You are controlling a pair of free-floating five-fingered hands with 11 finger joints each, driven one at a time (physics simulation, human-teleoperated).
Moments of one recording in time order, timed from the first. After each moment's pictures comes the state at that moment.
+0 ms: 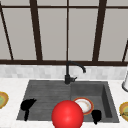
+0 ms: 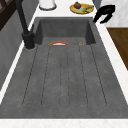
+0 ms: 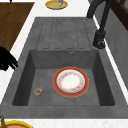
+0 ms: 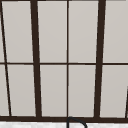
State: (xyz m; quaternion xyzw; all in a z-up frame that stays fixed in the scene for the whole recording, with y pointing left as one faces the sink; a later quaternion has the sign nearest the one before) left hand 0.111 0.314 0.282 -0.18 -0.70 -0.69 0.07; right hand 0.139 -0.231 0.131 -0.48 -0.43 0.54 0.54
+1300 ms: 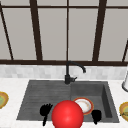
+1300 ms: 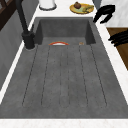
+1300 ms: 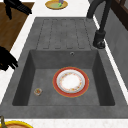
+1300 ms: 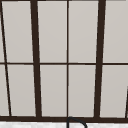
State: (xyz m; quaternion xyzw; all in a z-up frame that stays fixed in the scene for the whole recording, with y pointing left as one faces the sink) left hand 0.124 0.182 0.206 -0.17 -0.69 -0.70 0.07; right hand 0.139 -0.231 0.131 -0.48 -0.43 0.54 0.54
